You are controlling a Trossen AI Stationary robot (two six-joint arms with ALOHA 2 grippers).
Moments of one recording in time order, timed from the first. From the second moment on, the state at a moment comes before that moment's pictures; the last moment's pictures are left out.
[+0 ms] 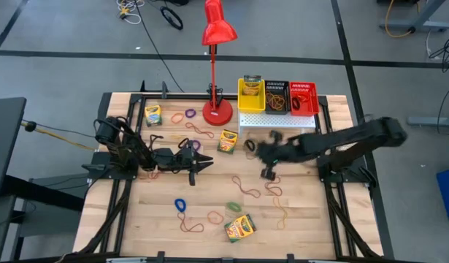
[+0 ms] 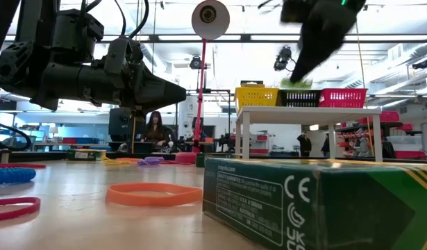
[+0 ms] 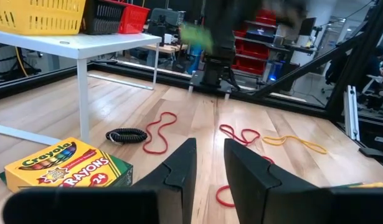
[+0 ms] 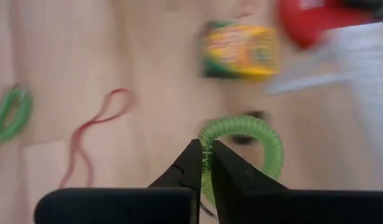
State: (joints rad) left arm -0.14 1.82 0.27 1.55 -0.29 -0.16; right arm 0.14 1.33 1.07 -0.77 0.34 0.27
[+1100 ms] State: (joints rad) left arm -0.14 1.82 0.27 1.55 -0.29 -0.16; right arm -0.94 1.24 1.16 -1.05 0.15 -0.06
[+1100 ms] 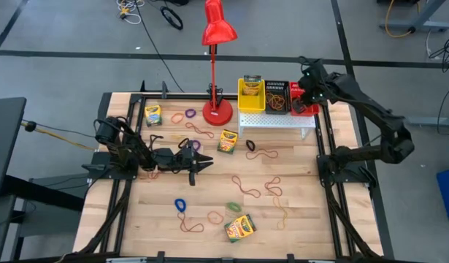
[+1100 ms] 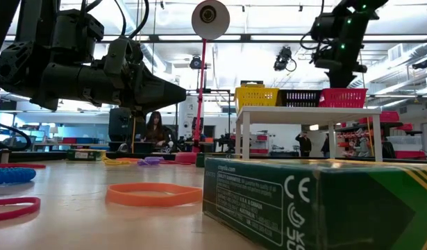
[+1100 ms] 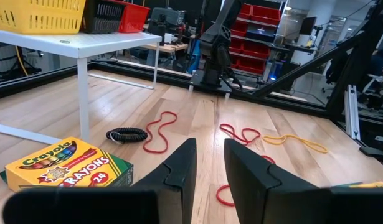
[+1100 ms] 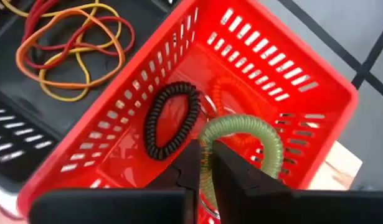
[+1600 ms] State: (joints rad) left arm -0.14 1.82 0.27 1.55 -0.29 -0.16; right arm -0.87 1.21 1.28 -1.12 0.23 -0.06
